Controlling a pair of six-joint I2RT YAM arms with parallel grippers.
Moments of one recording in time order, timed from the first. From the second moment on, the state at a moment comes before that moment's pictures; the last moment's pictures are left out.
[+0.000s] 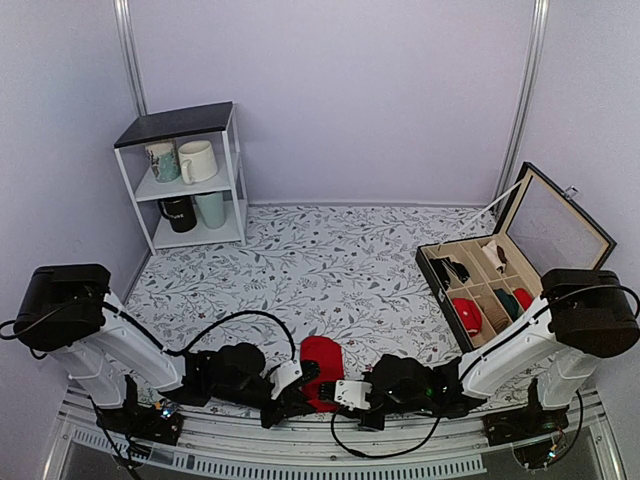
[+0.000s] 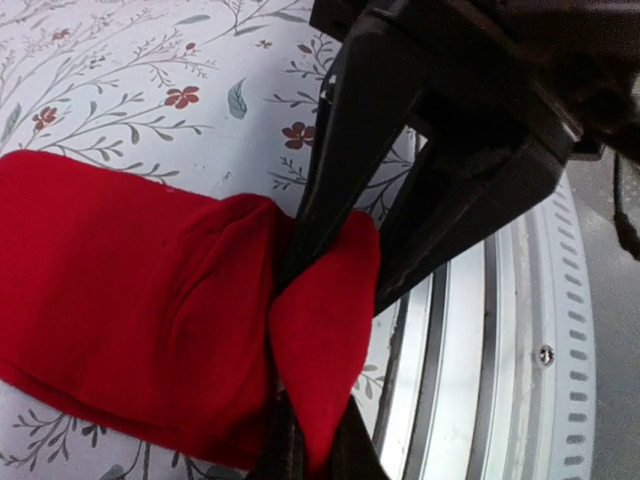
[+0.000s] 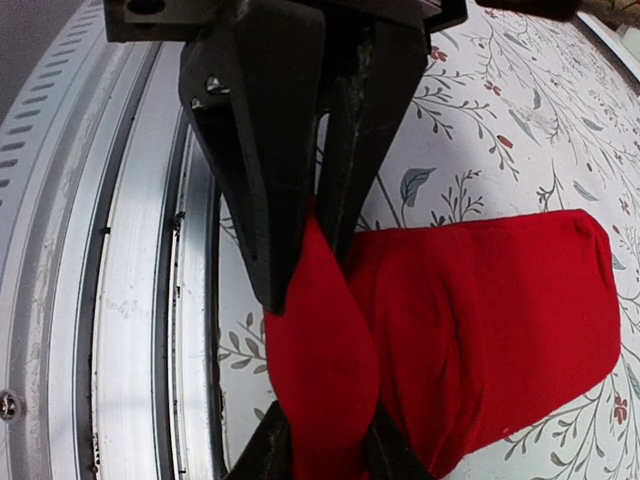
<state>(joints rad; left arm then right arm) -1.29 1.64 0.36 0.67 0.18 -0.20 1.40 1.73 0.55 0.55 0.06 -0.19</state>
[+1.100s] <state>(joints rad) -1.46 1.53 0.36 0.57 -0.20 0.12 1.18 1.83 0.70 0.37 -0.47 0.32</state>
